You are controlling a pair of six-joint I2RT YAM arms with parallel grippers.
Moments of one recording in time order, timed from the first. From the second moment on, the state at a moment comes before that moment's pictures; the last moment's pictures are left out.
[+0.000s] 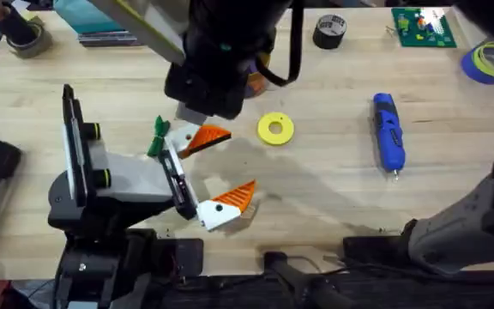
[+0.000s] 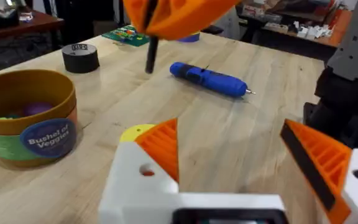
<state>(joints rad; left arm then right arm) -0.03 0.01 0.01 -0.12 1.10 -0.01 1.01 1.87 2.19 -1.47 -0.10 -0.32</state>
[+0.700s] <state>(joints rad) -0.03 0.01 0.01 -0.12 1.10 -0.01 1.03 1.87 2.19 -1.49 -0.10 -0.32</state>
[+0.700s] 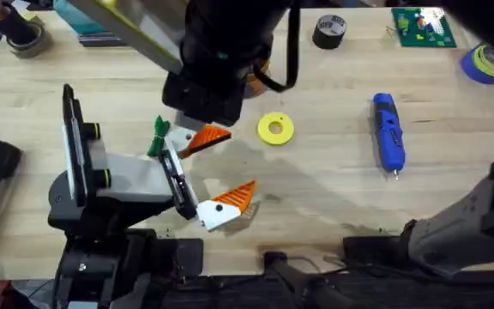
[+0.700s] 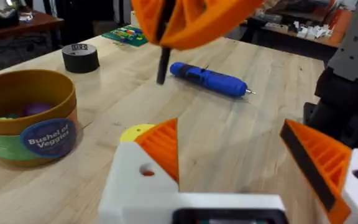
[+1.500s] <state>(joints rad) -0.03 0.01 0.01 -0.12 1.10 -0.01 1.05 1.94 2.19 -1.47 -0.13 -0.32</state>
